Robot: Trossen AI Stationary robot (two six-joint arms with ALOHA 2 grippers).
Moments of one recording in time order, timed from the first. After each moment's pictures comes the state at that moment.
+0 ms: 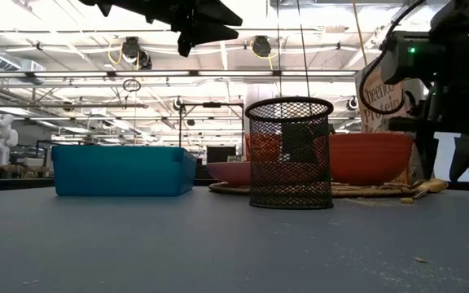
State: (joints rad) left arm 0.05 1.38 0.96 0.18 -0.05 -0.14; right arm -0.09 1.02 0.46 -0.94 0.26 1.73
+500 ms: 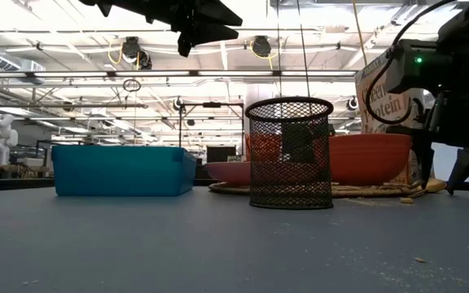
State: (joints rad) left arm 0.05 1.38 0.96 0.18 -0.05 -0.13; right arm -0.09 1.06 0.37 -0.77 0.32 1.88
